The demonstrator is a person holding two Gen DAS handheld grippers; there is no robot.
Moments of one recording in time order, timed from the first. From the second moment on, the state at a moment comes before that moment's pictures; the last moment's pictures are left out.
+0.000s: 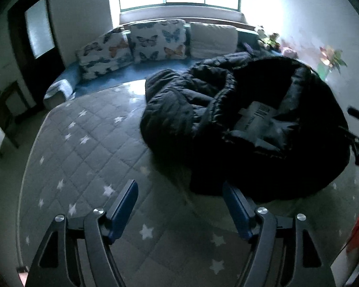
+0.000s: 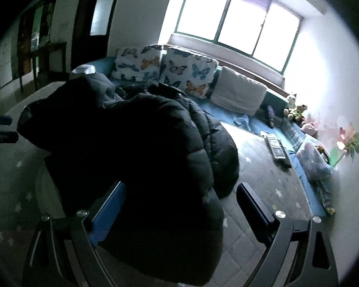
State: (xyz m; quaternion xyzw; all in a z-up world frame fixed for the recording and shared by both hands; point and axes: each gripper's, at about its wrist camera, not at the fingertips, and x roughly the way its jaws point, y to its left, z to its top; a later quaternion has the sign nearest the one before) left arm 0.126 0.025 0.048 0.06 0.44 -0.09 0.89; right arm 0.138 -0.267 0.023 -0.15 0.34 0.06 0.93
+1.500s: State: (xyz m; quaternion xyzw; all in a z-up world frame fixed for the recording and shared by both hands) left arm 0.197 0.081 0.098 -0.04 0.47 -0.15 0.87; right arm 0.152 -0.255 0.051 -0.21 0.36 0.12 0.90
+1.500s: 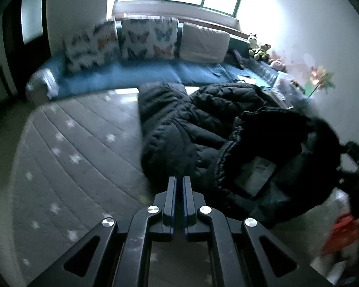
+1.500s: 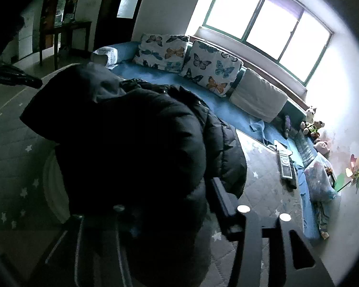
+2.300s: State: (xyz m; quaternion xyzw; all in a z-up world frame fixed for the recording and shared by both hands) left arm 0.360 0.114 -0.001 -0.24 0.55 -0.11 0.79; right arm 0.158 -0.248 0.057 -0.26 0.34 0.15 0.89
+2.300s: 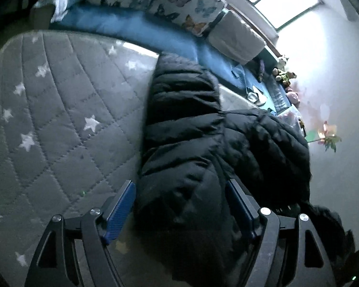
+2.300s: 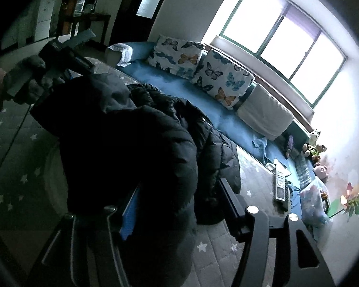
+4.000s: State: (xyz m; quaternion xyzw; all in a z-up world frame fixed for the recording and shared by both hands) left arm -0.063 0.100 0.122 -0.05 0.60 -0.05 0.79; right arm -0.057 -0.258 0.038 -0.27 0.44 0.29 0.80
